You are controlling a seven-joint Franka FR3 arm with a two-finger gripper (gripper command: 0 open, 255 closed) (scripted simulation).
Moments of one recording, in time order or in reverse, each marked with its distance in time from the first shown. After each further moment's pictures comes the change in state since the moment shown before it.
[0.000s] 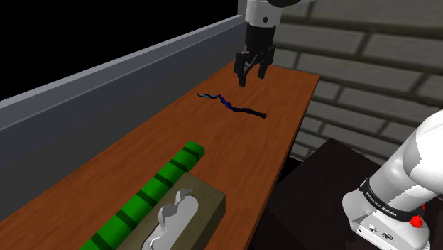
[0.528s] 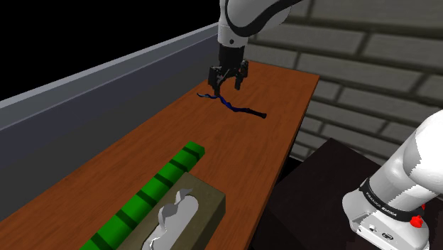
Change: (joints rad) arm -0.001 0.280 0.058 0.134 -0.052 0.156 0.146
